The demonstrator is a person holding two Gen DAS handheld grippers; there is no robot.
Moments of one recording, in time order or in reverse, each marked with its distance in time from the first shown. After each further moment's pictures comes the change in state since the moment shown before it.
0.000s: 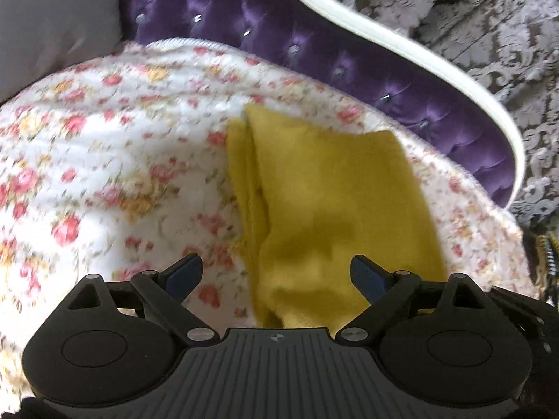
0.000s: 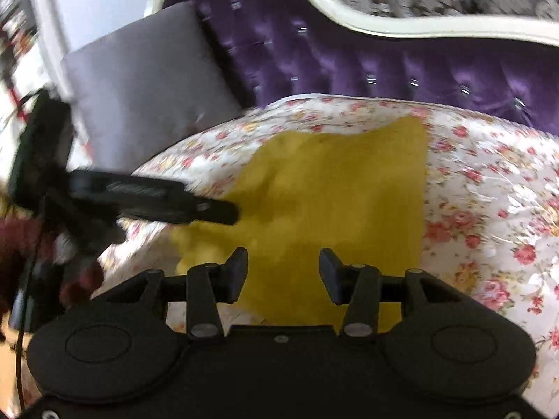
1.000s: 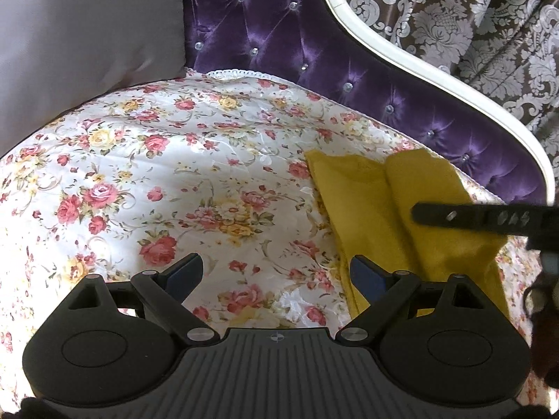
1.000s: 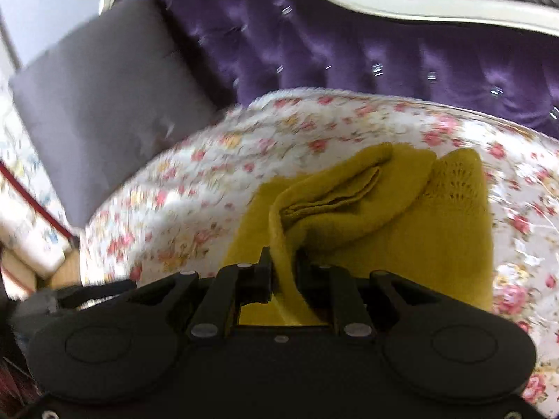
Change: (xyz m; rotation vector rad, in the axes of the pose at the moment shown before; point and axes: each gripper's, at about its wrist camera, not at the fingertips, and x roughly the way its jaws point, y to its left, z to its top) left arm -0.020 0.053 -0.001 -0.028 -0.131 0.098; right arm 0.096 0.002 0.078 0.090 0.118 -0.055
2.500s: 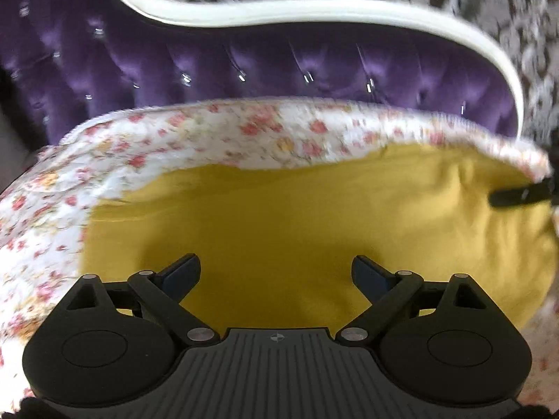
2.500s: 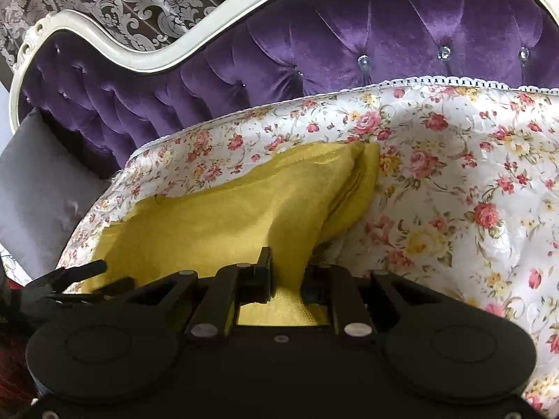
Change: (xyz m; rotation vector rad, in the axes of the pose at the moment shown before) left arm 0.092 -0.200 -0.009 0.430 0.068 0.001; right arm -0.127 -0.261 -0.061 0.381 -0.055 -0.070
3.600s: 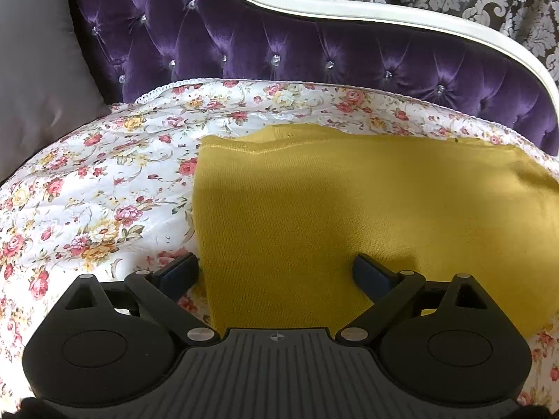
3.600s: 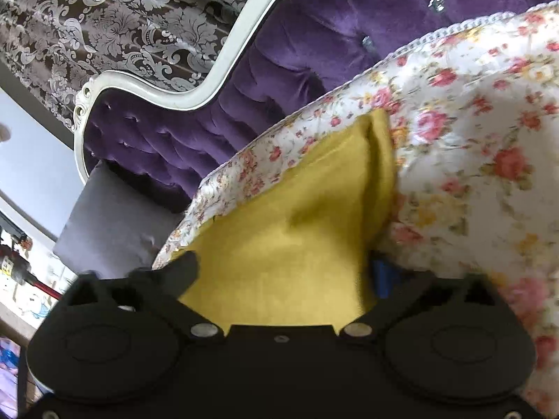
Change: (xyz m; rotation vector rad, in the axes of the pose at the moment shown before) left arm -0.031 0.074 -0.062 -0.145 -0.066 0.118; right arm 0.009 -0.061 -0.021 0.166 -0.061 0.355
